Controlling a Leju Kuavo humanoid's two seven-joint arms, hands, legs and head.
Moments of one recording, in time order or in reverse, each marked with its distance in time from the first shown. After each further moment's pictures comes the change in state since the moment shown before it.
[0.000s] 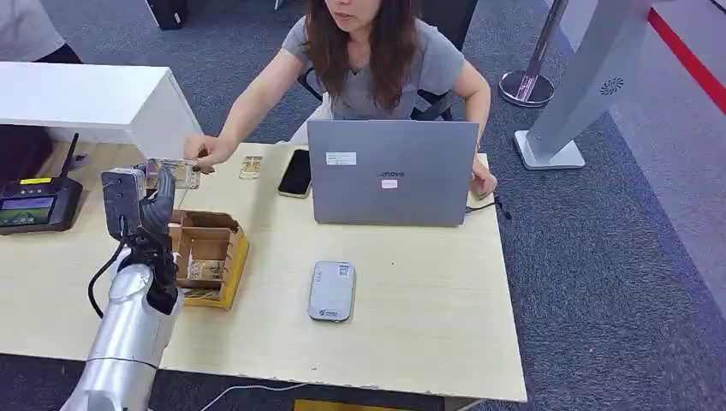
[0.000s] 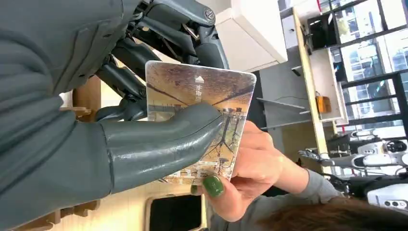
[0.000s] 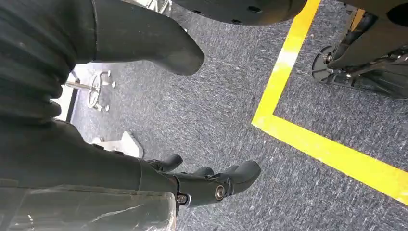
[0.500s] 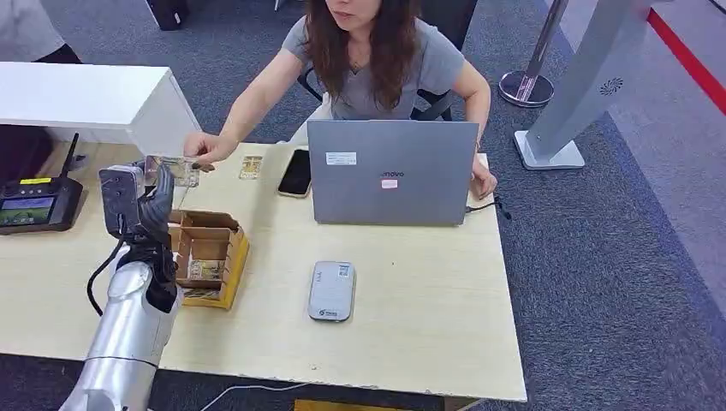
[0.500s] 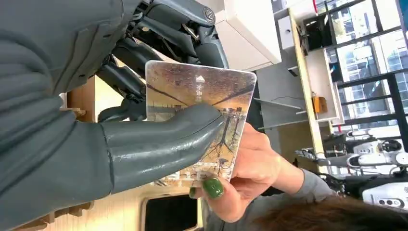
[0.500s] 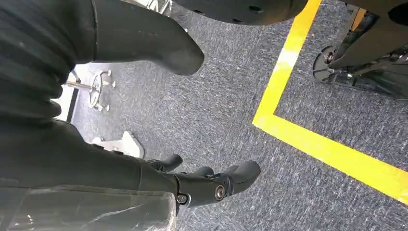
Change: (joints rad) left arm -0.003 0.000 0.000 -0.010 -0.003 0.000 0.004; right arm 0.000 0.000 0.003 0.000 0.000 0.000 0.003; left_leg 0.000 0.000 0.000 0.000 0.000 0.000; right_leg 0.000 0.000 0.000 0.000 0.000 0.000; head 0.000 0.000
